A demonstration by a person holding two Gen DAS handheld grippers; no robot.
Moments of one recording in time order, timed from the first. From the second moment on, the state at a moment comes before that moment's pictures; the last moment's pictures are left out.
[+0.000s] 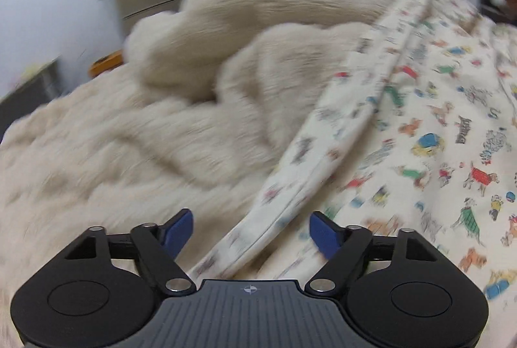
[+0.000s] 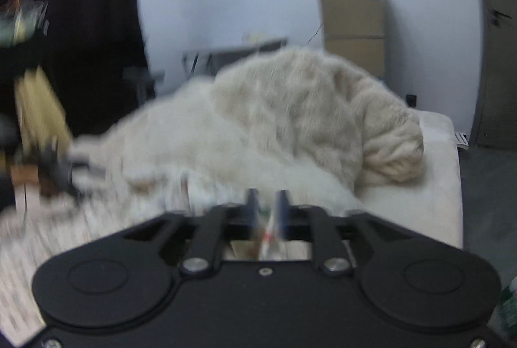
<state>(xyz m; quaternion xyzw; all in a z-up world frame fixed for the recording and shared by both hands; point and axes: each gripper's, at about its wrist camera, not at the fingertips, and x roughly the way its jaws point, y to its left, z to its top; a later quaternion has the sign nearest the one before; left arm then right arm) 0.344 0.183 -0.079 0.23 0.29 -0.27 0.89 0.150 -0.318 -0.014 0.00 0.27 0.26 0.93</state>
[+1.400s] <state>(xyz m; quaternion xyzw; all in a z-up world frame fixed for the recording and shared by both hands) 0.356 0.420 -0.115 -0.31 0.45 -0.08 0.83 0.179 -0.333 -0.072 0.24 0.30 0.29 0.88</state>
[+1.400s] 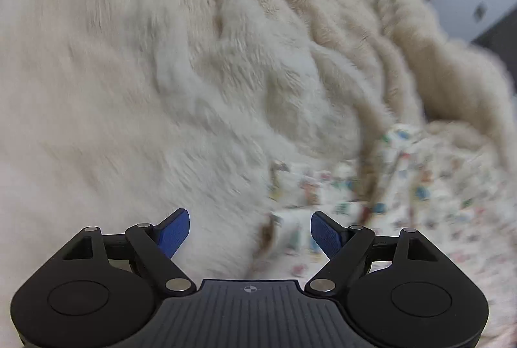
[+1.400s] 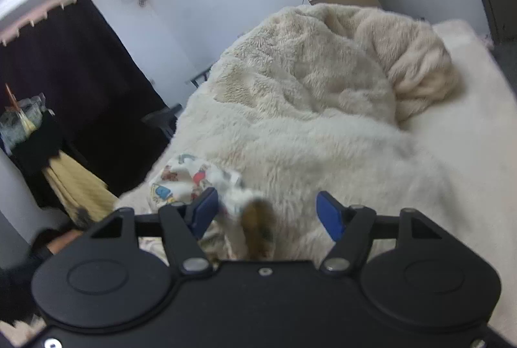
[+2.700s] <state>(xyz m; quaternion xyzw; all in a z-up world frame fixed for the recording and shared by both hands) 0.209 0.328 -0.086 0.13 0.39 0.00 0.91 0.161 -0.336 -0.035 0.29 0.25 0.20 0.90</state>
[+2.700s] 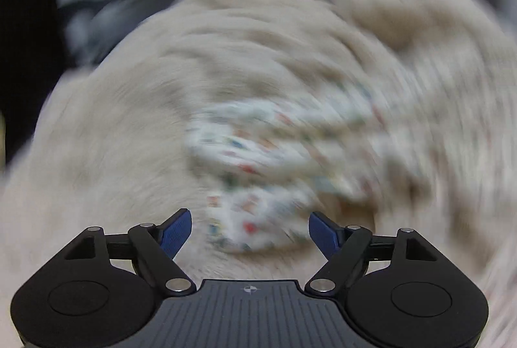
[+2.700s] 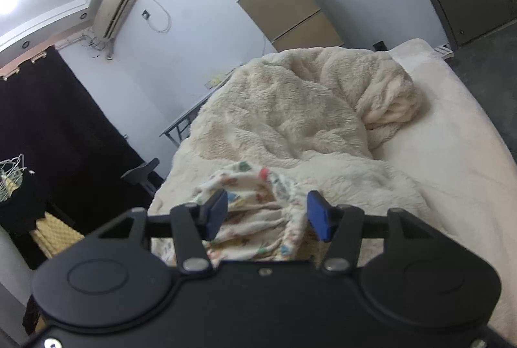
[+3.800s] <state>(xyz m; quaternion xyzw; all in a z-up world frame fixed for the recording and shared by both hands) 0.294 0.479 -0.071 -0.28 0.44 0.08 0.85 0.226 -0.163 0.033 0.06 0.30 0.38 0.87</state>
